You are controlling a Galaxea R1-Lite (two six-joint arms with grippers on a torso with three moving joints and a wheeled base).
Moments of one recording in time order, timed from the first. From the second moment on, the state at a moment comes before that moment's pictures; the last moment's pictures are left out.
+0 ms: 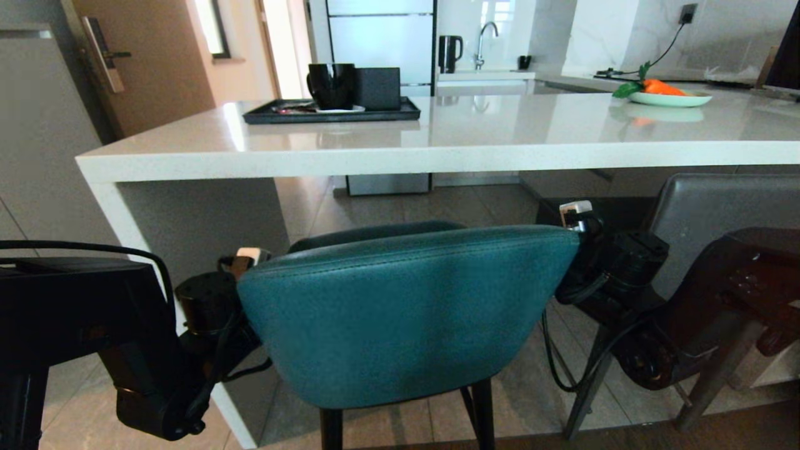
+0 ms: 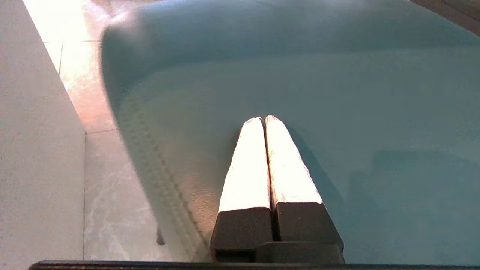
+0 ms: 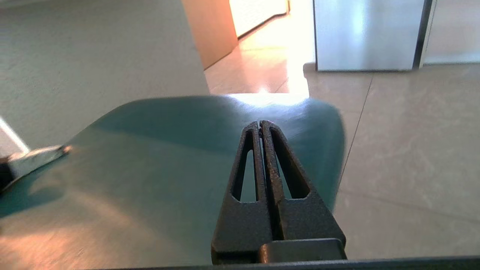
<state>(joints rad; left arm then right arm) -0.25 2.20 -0.55 -1.52 -0.10 -0.16 0.30 2.17 -0.76 -1.53 0.33 0.17</state>
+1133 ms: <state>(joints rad) -0.25 2.17 -0.52 -1.52 -0.10 -0.17 0.28 2.10 -0.65 -1.53 0.32 0.17</state>
